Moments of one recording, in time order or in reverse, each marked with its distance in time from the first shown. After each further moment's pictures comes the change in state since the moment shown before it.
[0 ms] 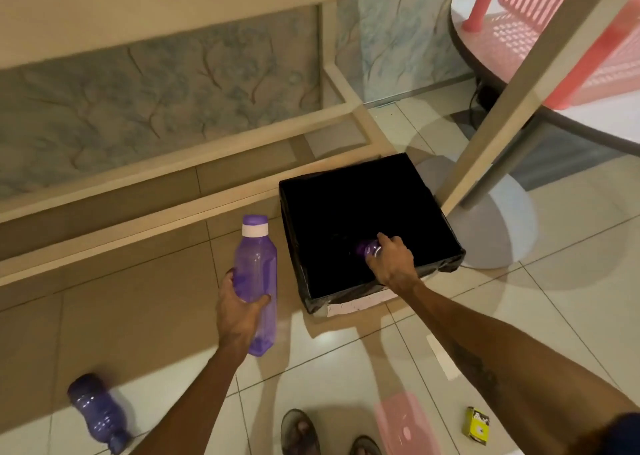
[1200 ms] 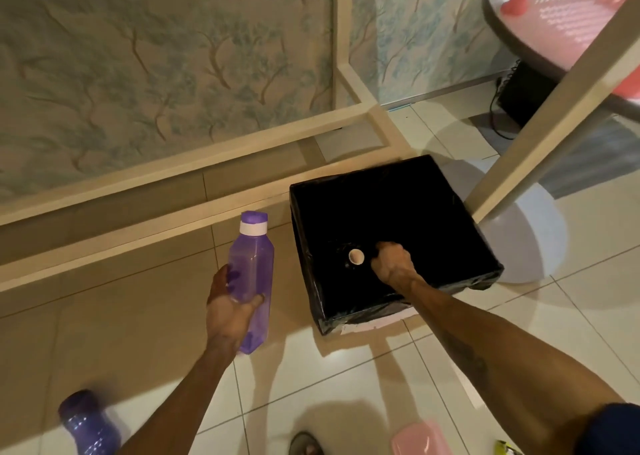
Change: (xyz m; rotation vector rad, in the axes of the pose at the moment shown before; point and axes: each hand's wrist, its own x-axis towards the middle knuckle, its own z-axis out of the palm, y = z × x) left_hand 0.071 -0.034 -0.005 0.041 0.018 0.118; right_hand 0.087 -0.007 0.064 -0.034 -0.020 0.001
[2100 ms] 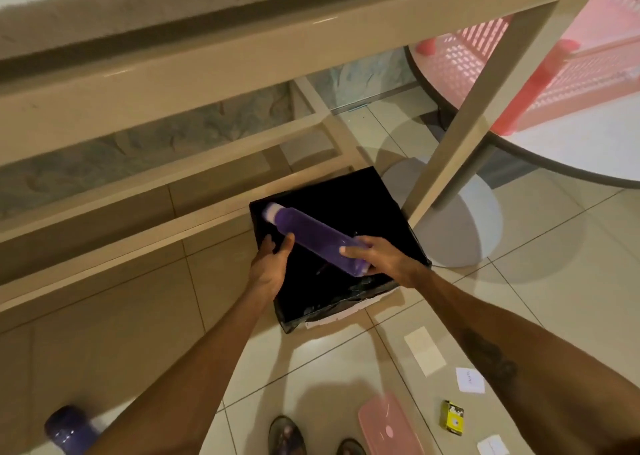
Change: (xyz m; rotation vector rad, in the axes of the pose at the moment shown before) left_hand -0.019 0.188 0.094 0.015 -0.323 -0.285; right_hand -0.066 0.025 -0.148 0.860 -0.414 0.055
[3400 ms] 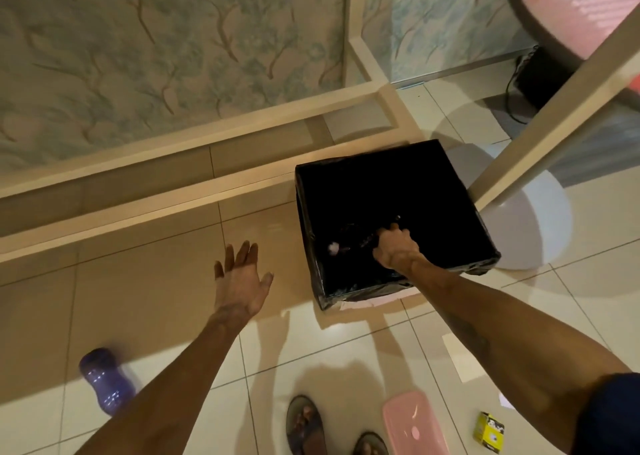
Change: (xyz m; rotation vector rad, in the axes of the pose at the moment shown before) left_hand 0.031 -0.155 -0.098 1.065 0.193 0.206; right_hand 0.104 0.063 0.083 -1.138 0.307 0.022
